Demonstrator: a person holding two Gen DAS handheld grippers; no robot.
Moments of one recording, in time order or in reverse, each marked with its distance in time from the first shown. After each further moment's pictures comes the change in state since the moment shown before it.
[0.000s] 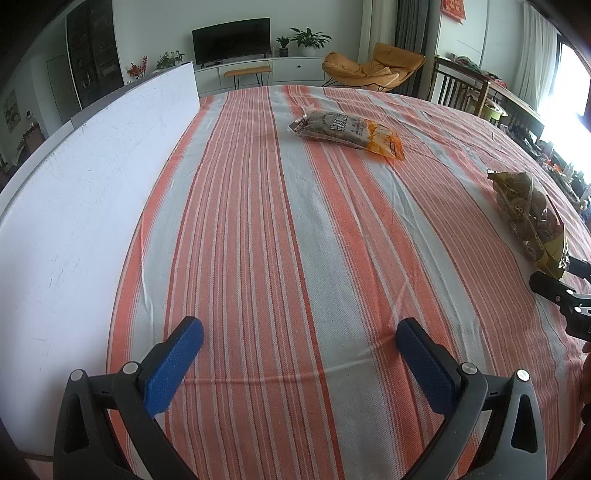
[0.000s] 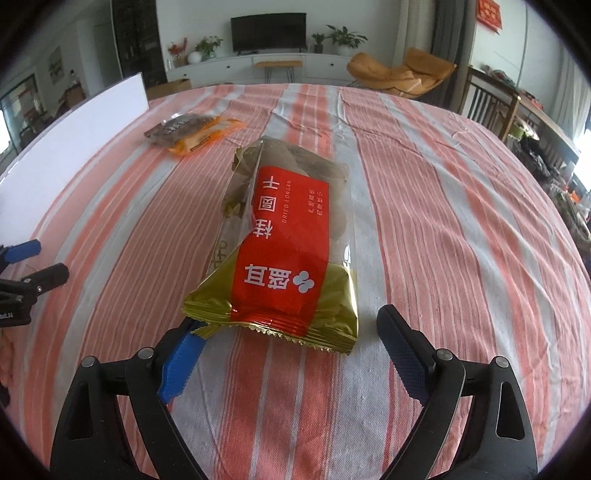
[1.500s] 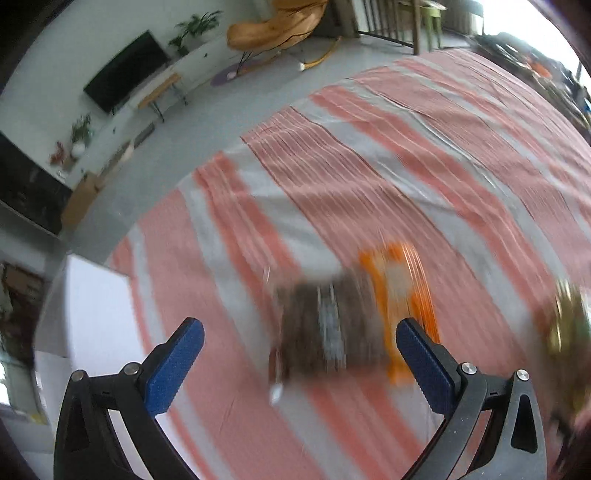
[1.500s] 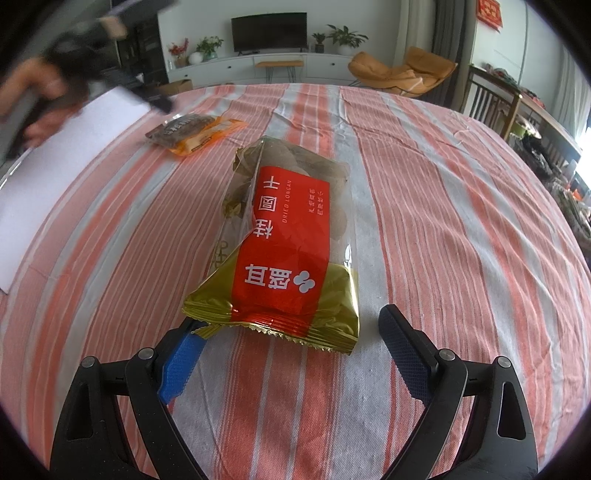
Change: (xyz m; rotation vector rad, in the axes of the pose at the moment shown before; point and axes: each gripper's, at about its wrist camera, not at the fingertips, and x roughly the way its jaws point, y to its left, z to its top) left arm 0.110 -0.067 0.246 0.465 0.213 0.047; right arm 0.001 0.000 0.000 0.003 0.003 0.009
